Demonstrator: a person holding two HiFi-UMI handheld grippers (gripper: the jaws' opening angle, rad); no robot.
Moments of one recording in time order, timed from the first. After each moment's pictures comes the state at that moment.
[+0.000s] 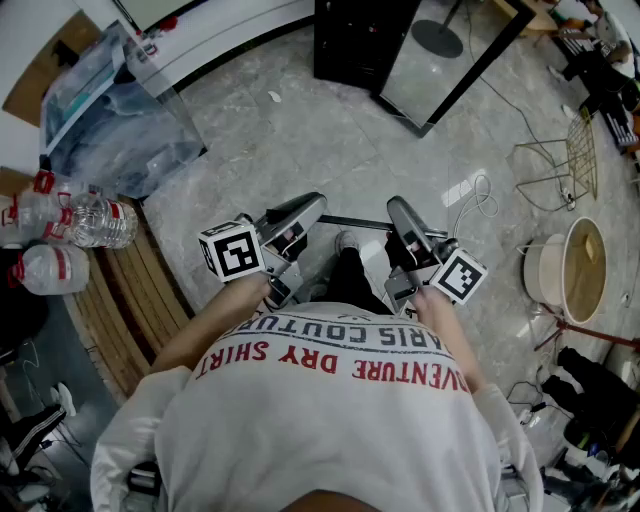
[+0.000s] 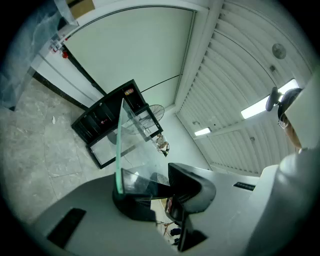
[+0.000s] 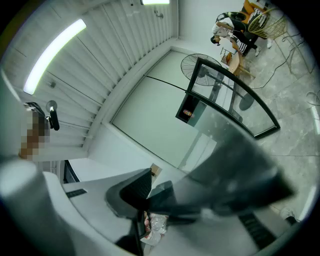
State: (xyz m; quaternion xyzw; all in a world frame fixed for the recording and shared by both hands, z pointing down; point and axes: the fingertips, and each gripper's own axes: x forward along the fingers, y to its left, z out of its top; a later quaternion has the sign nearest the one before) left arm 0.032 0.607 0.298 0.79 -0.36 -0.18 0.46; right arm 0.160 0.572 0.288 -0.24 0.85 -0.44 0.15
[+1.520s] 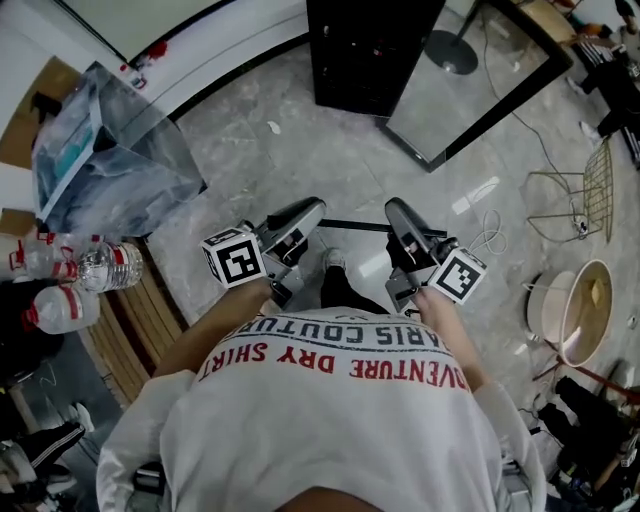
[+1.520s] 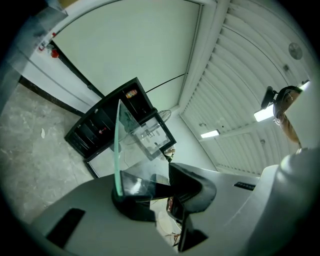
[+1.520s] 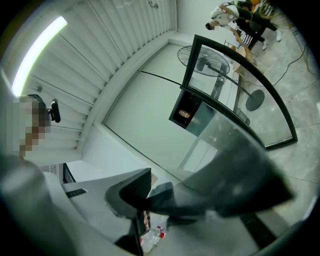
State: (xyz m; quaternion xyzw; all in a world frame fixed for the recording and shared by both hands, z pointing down) left arm 0.012 0.384 0.305 0.79 -0.37 -0.18 0.45; right arm 0.137 0.345 0.300 -0.23 0.85 -0.46 0.14
